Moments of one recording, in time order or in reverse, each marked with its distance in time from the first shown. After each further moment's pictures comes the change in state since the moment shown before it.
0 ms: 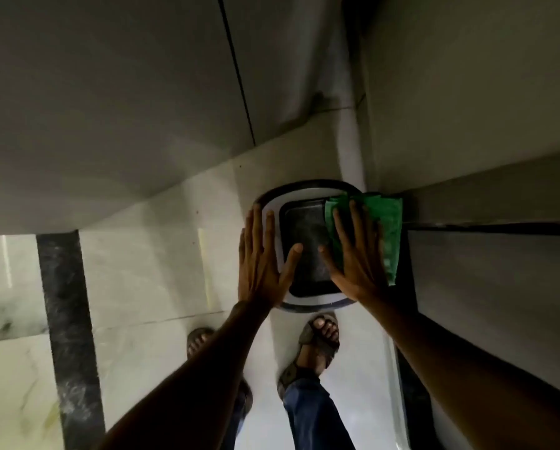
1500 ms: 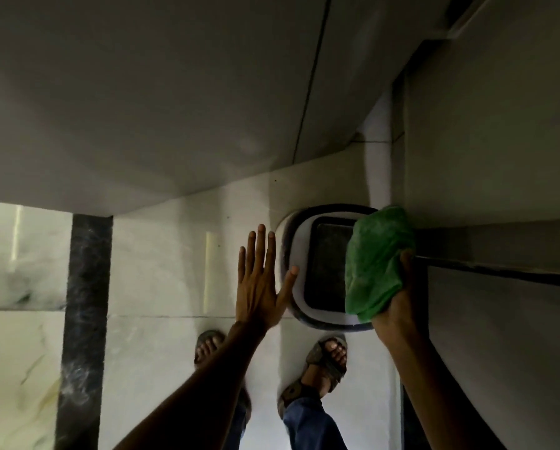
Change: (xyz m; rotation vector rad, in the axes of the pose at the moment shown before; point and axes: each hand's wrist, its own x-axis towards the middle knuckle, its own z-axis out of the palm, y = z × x) left_hand -0.027 -0.049 -0.043 0.030 0.053 -0.062; right_hand -0.001 -0.087 -0.106 1.810 0.053 0.994
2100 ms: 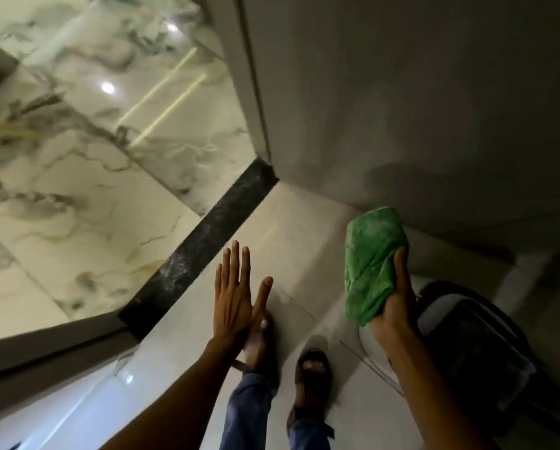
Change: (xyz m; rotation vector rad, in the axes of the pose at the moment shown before) left_hand -0.219 -0.190 -0.161 -0.088 0.390 -0.595; right_hand -0.161 0.152 0.208 -0.468 -0.508 0.116
